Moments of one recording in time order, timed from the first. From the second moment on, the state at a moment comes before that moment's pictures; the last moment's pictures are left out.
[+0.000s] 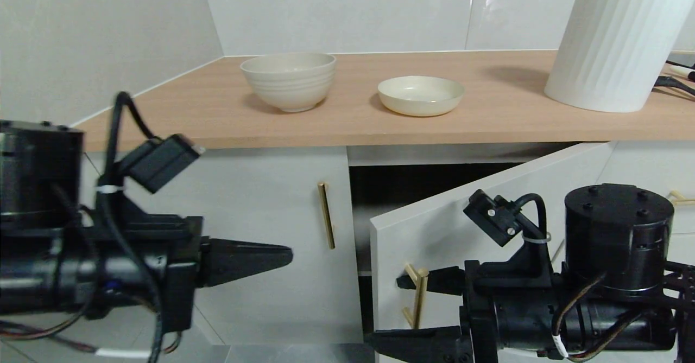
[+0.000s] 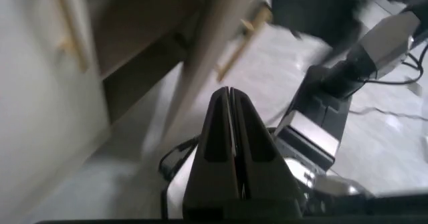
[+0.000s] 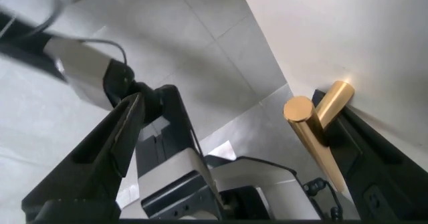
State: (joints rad) left arm -0.42 1.36 -0.80 -0.08 -0.68 -0.05; right arm 0.84 1.60 -0.62 -0.74 0.50 0.33
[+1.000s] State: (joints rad) left arm -0.62 1.81 -1.04 -0.19 -0.64 -0.11; right arm 0.82 1.59 -0.58 -0.73 0.49 0.33
